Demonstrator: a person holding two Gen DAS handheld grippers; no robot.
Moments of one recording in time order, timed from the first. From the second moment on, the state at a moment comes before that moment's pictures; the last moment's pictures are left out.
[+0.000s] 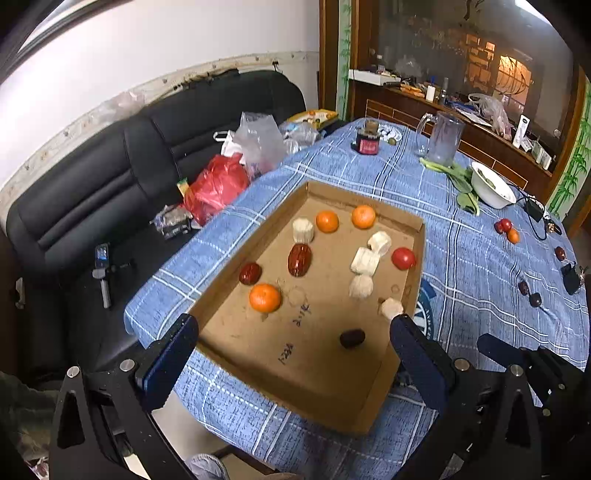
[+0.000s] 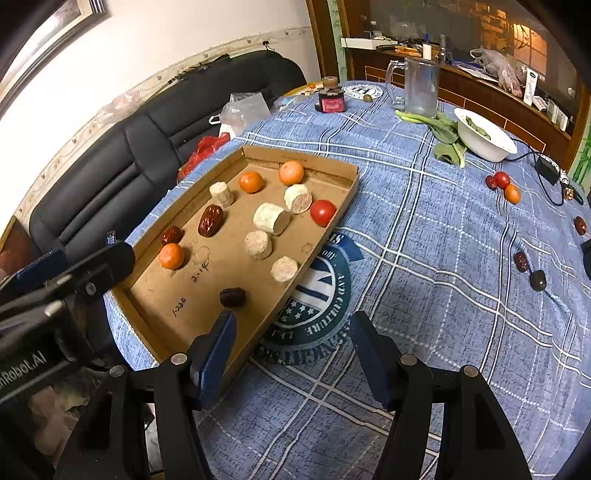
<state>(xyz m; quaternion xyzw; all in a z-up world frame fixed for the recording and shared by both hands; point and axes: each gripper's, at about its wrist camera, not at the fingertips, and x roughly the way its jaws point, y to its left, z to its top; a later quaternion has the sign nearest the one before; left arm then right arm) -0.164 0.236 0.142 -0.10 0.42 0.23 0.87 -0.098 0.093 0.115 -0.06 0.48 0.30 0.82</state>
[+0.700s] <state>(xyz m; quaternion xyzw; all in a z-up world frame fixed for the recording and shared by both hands) -0.158 0.255 0.110 -0.12 0.47 0.22 0.85 -0.097 0.118 0.095 -0.08 0.51 0.29 0.81</state>
